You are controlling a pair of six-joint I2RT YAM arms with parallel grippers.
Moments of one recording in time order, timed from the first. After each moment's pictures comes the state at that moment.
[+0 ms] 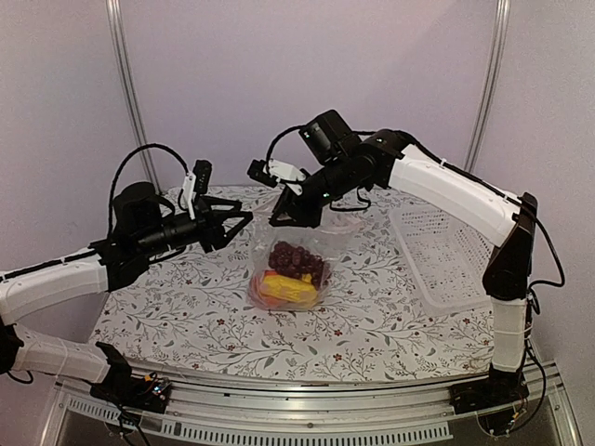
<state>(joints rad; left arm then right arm) -0.61 1.13 0.70 0.37 0.40 -0.19 0.92 2.04 2.16 -0.89 -0.34 -0.41</state>
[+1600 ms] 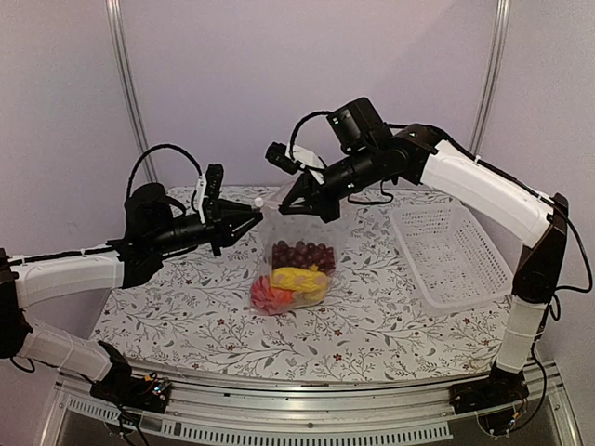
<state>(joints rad) -0.61 1.24 0.70 0.57 0.58 -0.10 0.88 1.88 2.00 -0.80 -0.50 -0.44</state>
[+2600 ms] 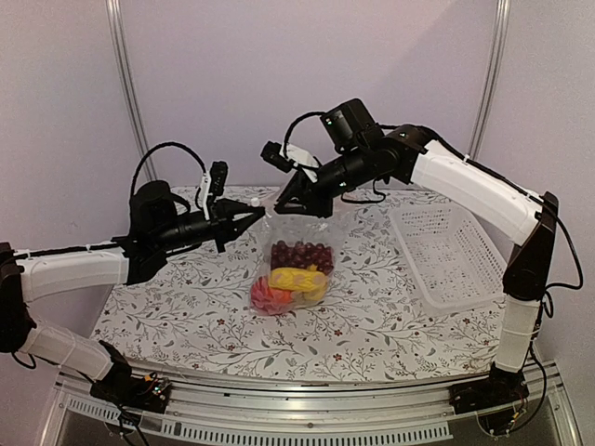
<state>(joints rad) -0.61 1.29 0.70 0.61 0.56 -0.12 0.87 1.94 2.05 -0.79 -0.47 -0.40</state>
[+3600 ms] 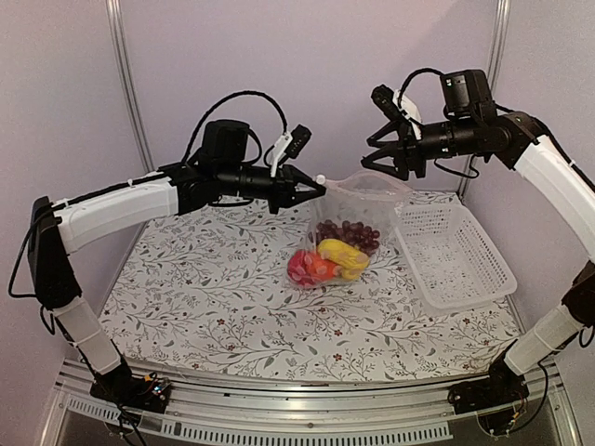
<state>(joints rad) -0.73 1.69 1.48 -0.08 0.64 0.05 0.57 1.50 1.80 -0.76 -0.53 -0.49</state>
